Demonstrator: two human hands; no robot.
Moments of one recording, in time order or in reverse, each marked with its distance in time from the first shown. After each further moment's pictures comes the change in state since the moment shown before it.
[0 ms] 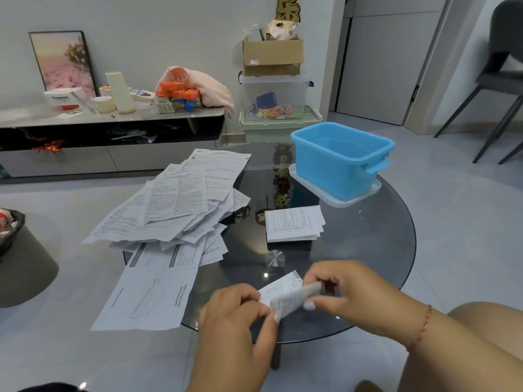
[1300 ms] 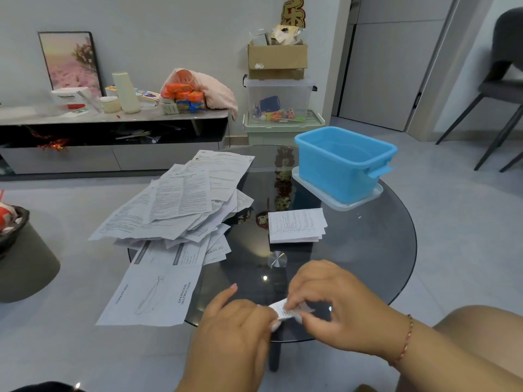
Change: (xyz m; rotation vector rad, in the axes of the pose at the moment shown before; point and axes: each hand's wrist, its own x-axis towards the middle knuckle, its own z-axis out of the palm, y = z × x) left_hand 0.000 -0.005 -0.015 0.143 -0.109 0.296; right_hand 0.001 -0.001 0.022 -0.135 0.113 -0.393
